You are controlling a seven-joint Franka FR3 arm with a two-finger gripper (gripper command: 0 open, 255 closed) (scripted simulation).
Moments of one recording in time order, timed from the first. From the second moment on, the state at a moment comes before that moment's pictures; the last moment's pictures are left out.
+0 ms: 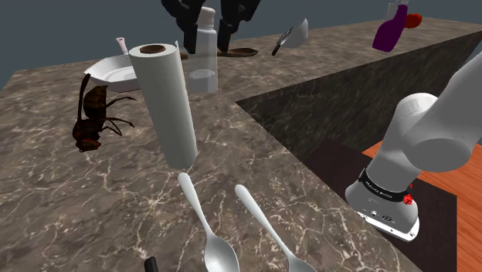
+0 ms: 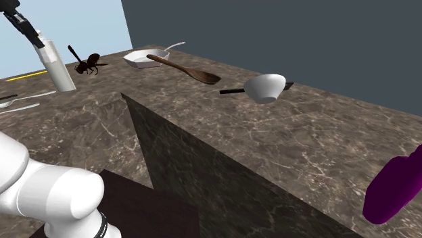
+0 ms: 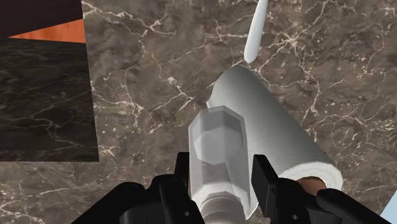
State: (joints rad) arm 0.26 -0.30 0.59 -1.69 0.00 1.66 1.11
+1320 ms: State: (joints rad) arm 0.29 -0.37 0.58 -2.02 0.04 1.93 1.11
